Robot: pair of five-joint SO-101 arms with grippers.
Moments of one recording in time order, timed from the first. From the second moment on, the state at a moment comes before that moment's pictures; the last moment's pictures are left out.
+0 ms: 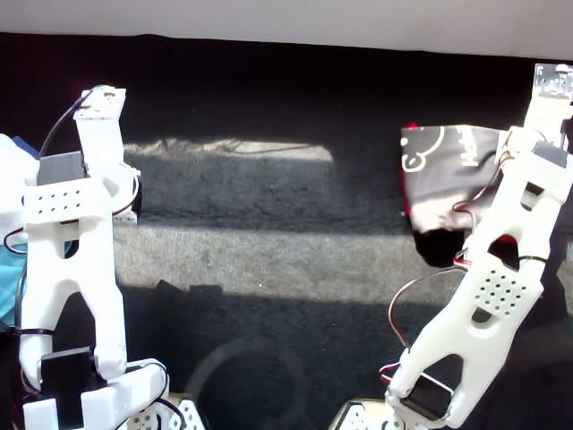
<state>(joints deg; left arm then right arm) -17.9 -13.7 19.1 74.2 -9.8 24.1 50.1 -44.4 46.9 20.2</state>
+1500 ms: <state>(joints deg) -63.3 16.0 -21.9 72.8 -18.9 19.8 9.8 -62.2 100.5 9.0</state>
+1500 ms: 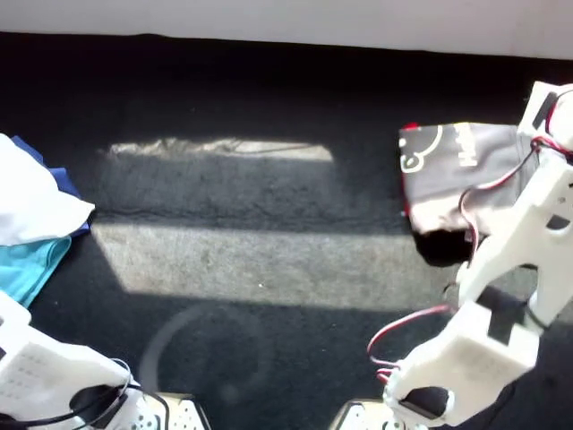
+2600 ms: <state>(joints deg) -54.6 31.1 -45.2 95.6 -20.4 15.0 -51.1 23.4 91.6 9.0</state>
